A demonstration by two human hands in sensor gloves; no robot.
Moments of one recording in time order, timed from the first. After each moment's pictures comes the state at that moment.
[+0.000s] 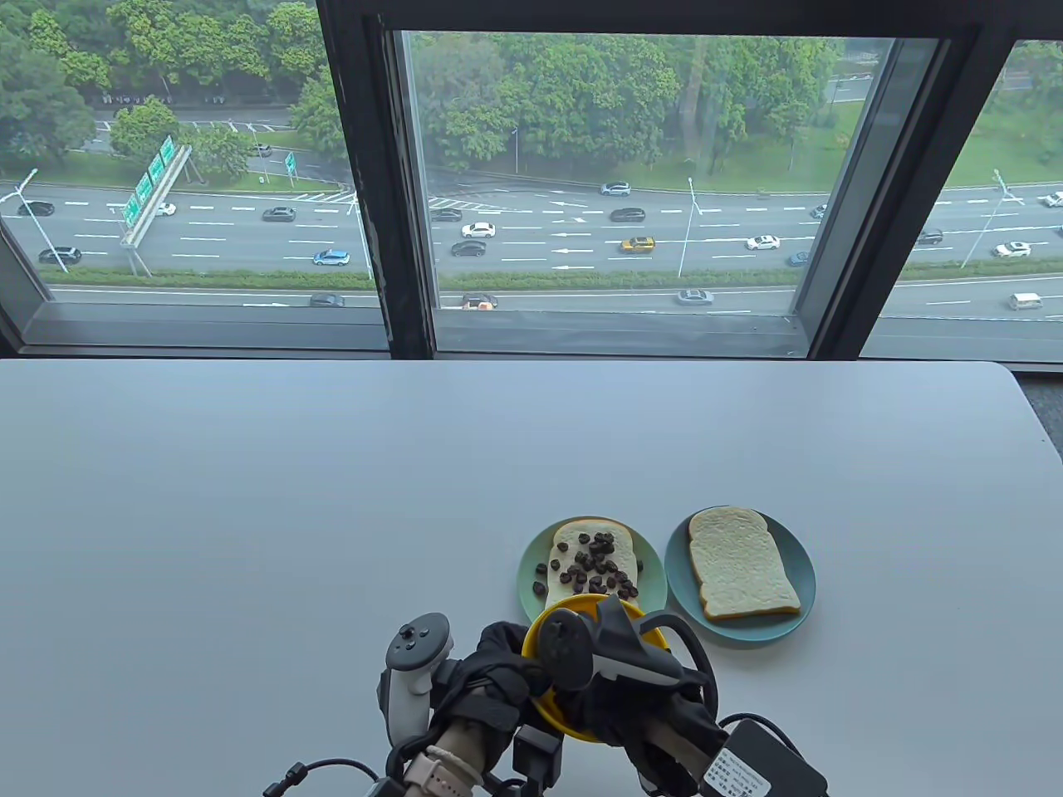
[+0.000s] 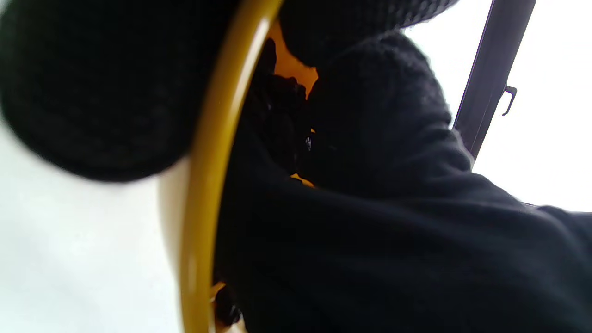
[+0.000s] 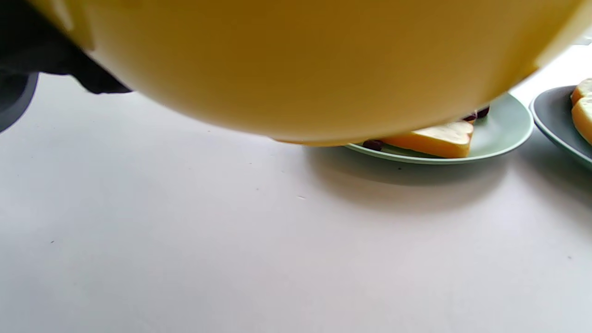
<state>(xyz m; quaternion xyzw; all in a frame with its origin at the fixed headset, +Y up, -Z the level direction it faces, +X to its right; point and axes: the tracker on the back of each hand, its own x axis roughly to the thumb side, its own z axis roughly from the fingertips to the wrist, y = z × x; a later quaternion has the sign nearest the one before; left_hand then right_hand) -0.107 -0.759 -0.283 -0.28 0.08 0.70 0.65 0.042 -0.692 -0.292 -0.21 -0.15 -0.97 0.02</state>
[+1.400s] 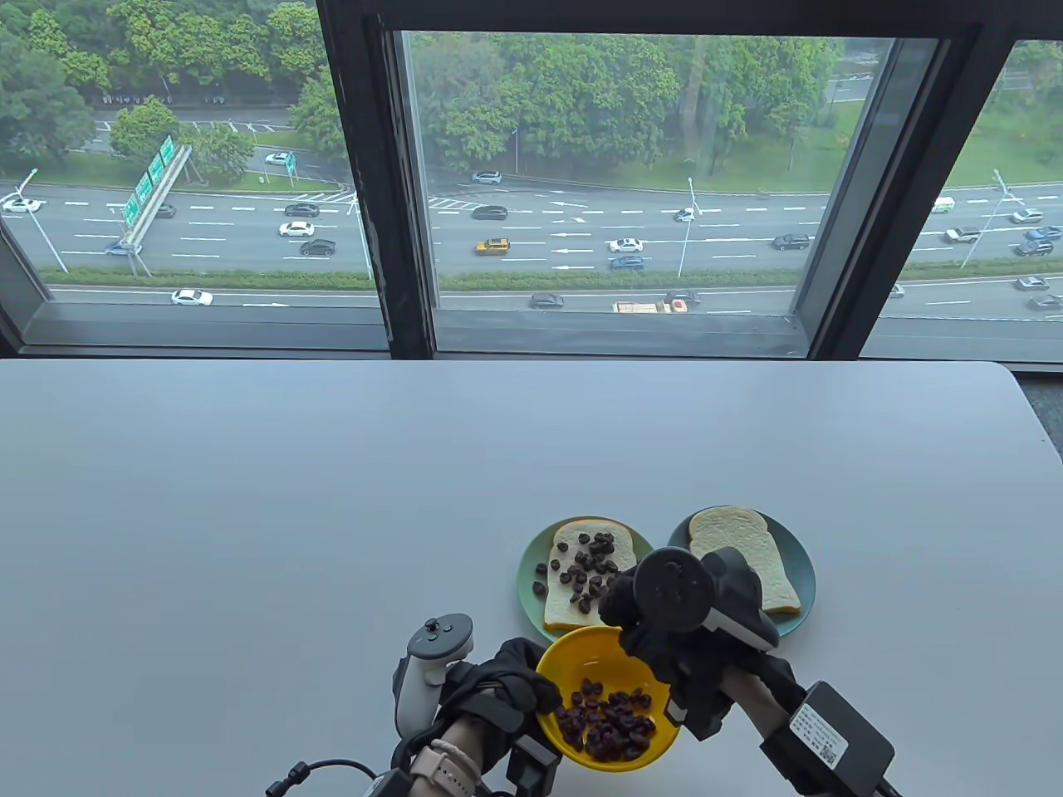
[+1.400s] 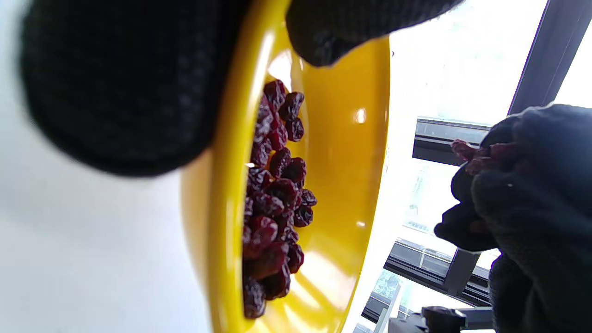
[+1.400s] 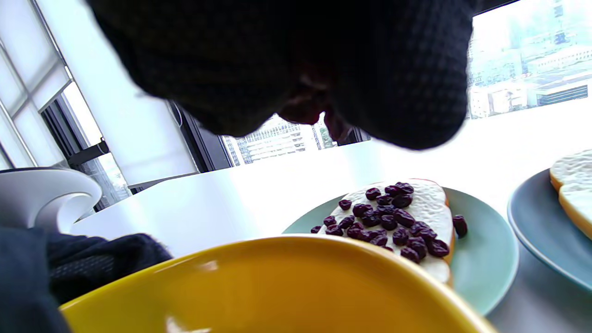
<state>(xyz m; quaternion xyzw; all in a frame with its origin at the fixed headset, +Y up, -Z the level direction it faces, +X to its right) -0.094 -0.781 -0.287 -0.39 0.05 0.63 0.67 0.130 -0.649 -0.335 -0.17 -0.02 -0.97 -0.18</state>
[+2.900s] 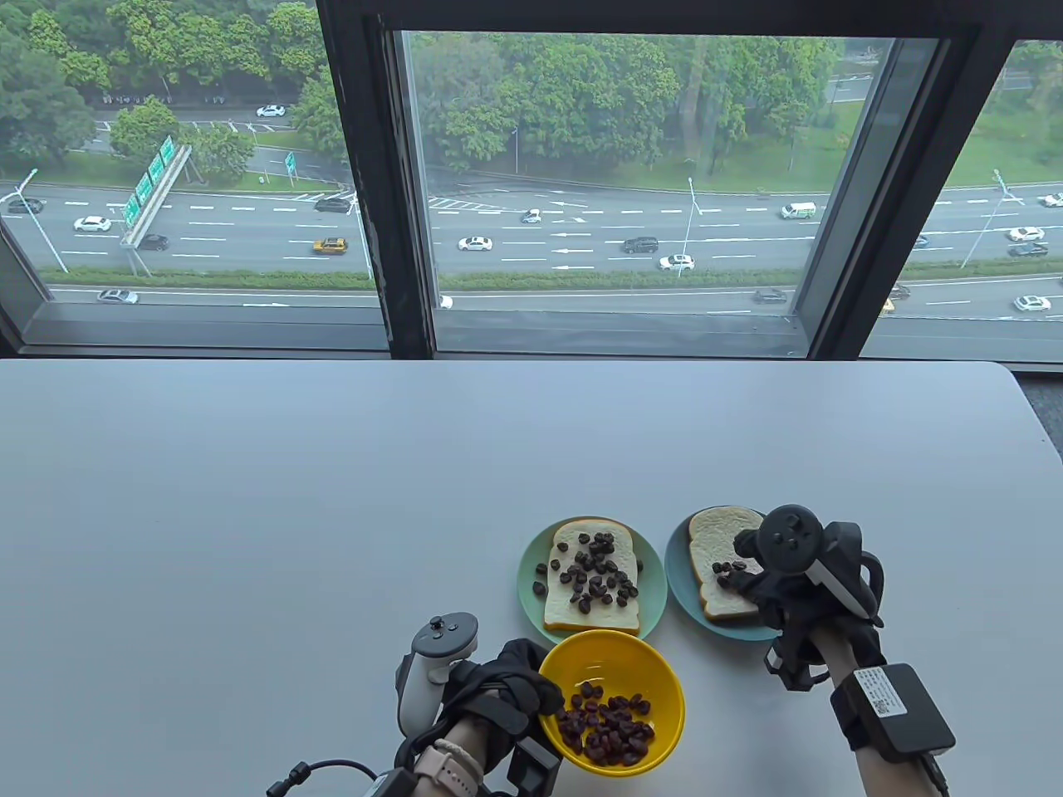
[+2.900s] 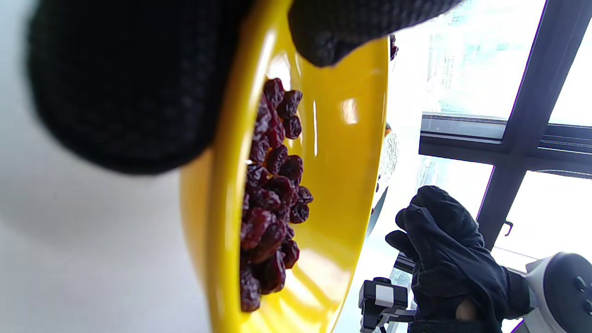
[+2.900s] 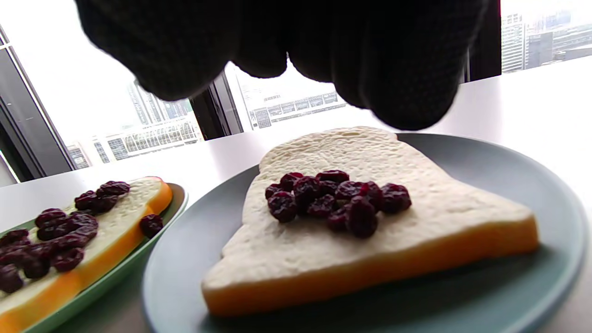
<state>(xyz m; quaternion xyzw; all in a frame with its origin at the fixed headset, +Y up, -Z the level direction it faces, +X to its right) -0.095 -0.781 -0.290 -0.38 0.05 0.62 0.69 0.247 -0.699 -0.379 -0.02 -0.02 -0.99 -0.15</state>
